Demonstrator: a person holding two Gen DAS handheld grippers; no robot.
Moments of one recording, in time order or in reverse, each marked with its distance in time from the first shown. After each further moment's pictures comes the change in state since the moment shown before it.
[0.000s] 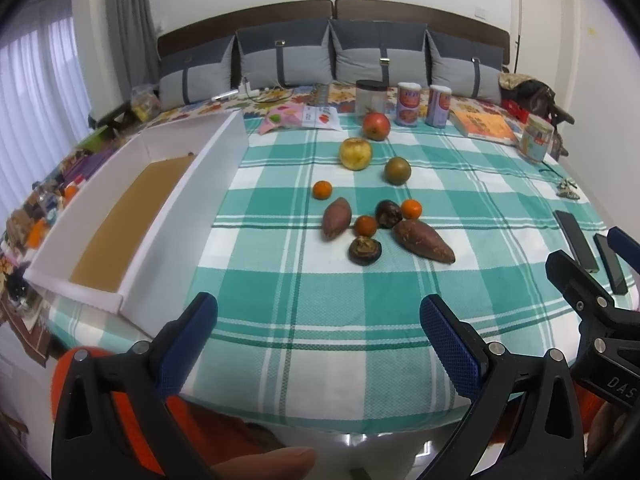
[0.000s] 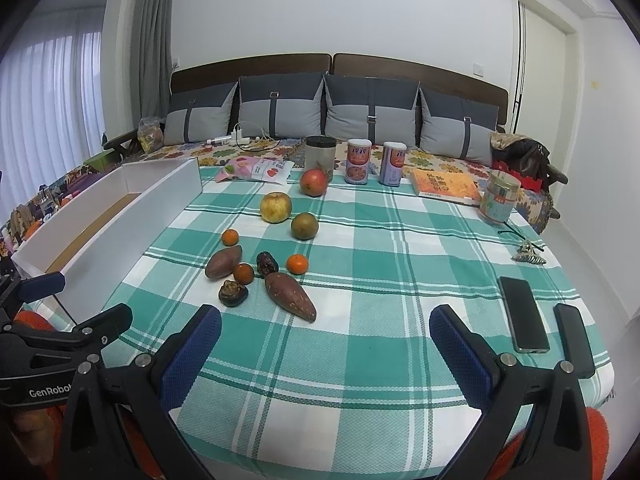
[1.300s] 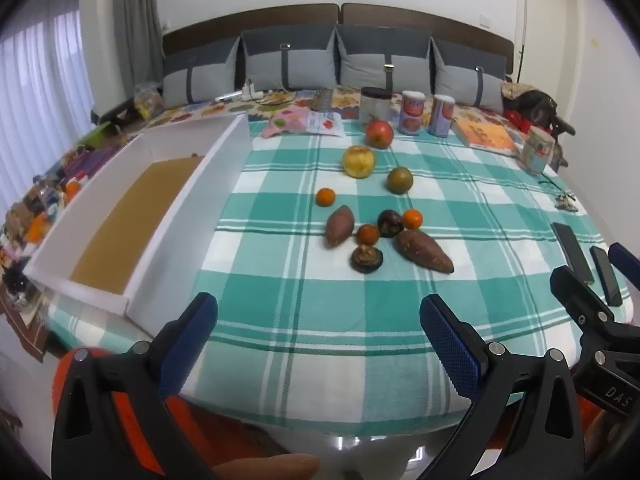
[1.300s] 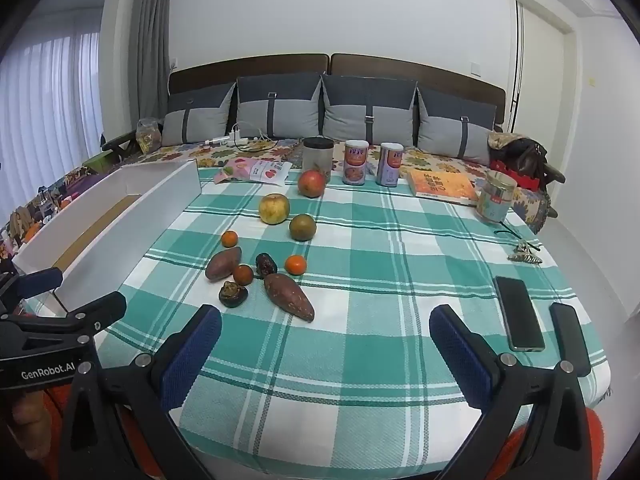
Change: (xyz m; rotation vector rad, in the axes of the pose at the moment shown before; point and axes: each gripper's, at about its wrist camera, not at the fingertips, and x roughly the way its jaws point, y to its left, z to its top) left arm -0.010 0.005 0.008 -0.016 -0.016 0.001; right arm -0.008 -0.002 0.002 0.001 -0.015 -0.007
